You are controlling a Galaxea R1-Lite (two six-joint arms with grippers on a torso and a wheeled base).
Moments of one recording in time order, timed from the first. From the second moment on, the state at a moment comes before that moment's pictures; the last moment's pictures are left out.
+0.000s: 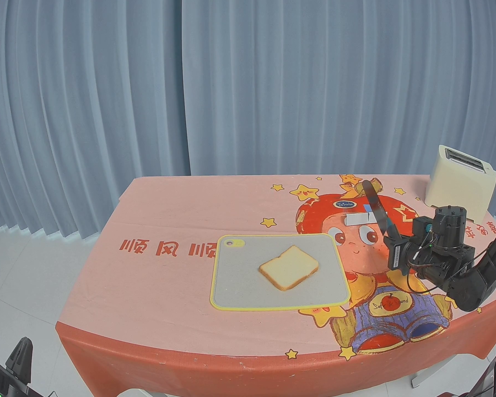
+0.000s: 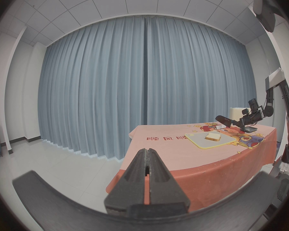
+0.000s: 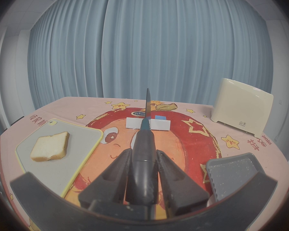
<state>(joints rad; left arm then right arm) -0.01 0.04 -0.02 -0.01 0.00 0.00 0.25 1.93 -0.47 -1.04 -0.15 0.03</state>
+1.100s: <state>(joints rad) -0.01 0.04 -0.02 -0.01 0.00 0.00 0.26 1.91 -0.44 -1.12 -0.14 0.02</state>
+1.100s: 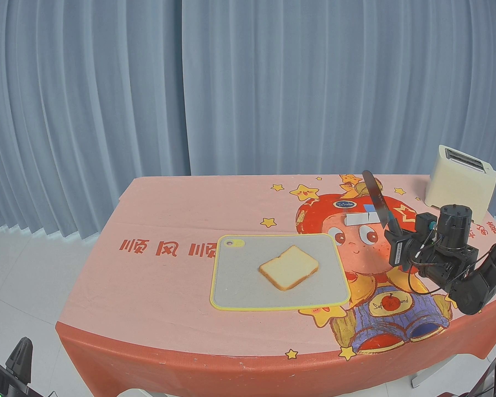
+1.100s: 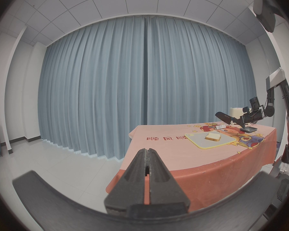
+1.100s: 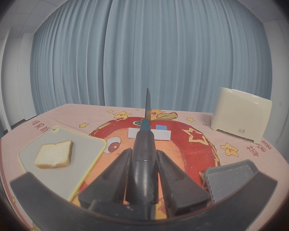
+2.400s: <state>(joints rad) -0.01 0.04 -0.02 -0.01 0.00 0.00 0.34 1.79 -0.40 -1.12 -0.14 0.03</state>
